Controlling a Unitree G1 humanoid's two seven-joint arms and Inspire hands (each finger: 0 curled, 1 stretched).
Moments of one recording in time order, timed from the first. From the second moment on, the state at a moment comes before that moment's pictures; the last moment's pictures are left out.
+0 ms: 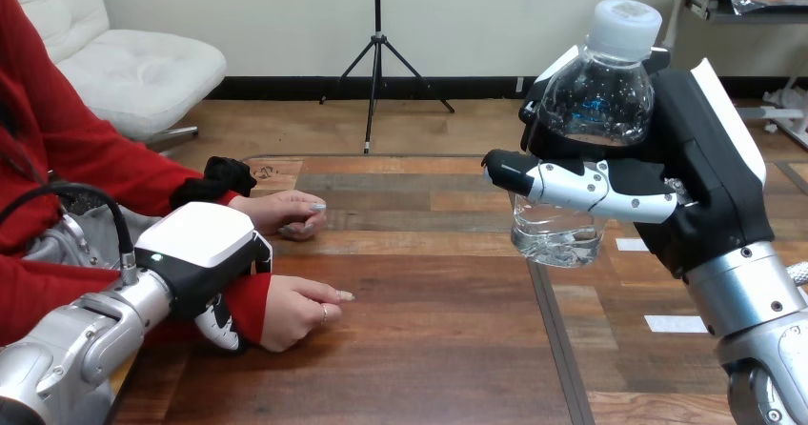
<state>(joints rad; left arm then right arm) -0.49 0.70 -0.46 0.75 0.87 -0.42 0.06 -0.02 -0.24 -0.05 -0.62 0.12 0.21 0.22</state>
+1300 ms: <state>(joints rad) -0.48 0.73 -0.50 0.72 0.94 -0.37 -0.02 -0.02 -0.24 -0.06 -0.62 0.13 0.21 0.22</state>
